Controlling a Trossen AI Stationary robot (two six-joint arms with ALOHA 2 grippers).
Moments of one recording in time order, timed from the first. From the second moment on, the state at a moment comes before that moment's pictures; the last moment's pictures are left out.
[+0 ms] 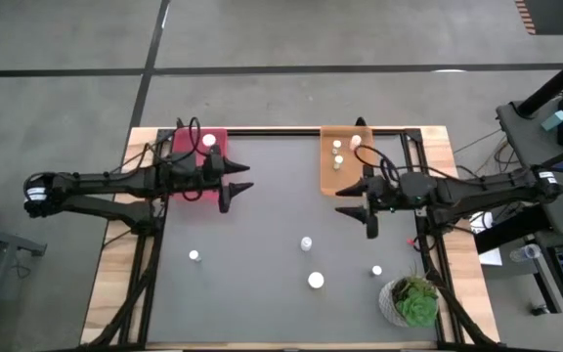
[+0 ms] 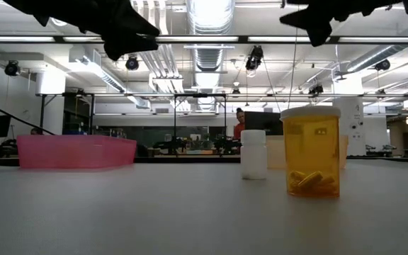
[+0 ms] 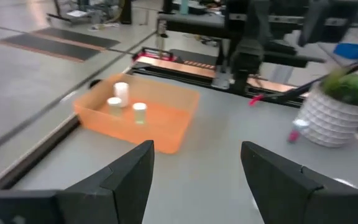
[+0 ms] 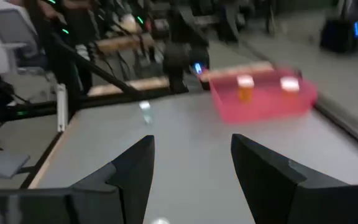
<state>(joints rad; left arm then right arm) 0.17 0.91 0.66 0.04 -0.06 -0.12 0.10 0.85 0.59 0.09 0.09 0.13</state>
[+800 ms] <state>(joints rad) -0.04 1.29 1.02 -0.10 -0.08 -0.11 0.12 0.69 0.40 0.38 -0.11 -0.16</state>
